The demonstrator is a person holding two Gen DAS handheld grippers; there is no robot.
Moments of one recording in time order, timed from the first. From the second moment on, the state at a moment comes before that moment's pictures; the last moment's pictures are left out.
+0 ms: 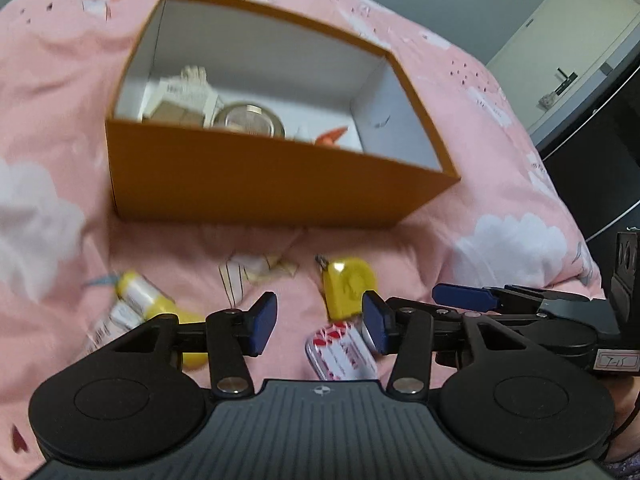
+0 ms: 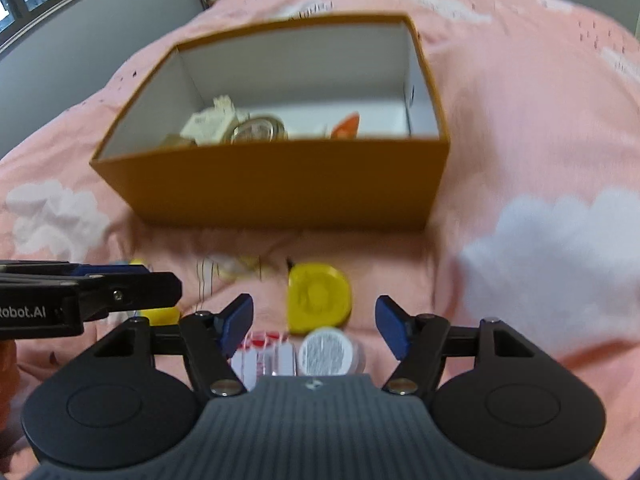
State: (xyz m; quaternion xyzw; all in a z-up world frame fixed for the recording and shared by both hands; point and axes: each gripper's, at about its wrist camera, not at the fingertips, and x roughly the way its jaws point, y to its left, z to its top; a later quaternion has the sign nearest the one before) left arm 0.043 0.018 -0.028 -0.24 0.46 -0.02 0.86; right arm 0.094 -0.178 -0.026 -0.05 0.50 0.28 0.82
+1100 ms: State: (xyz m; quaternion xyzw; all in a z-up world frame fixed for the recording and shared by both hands) left arm 0.076 -0.009 -0.118 -0.30 0.57 -0.07 0.76; right arm 0.120 -0.197 -0.083 0.03 0.59 0.26 0.76
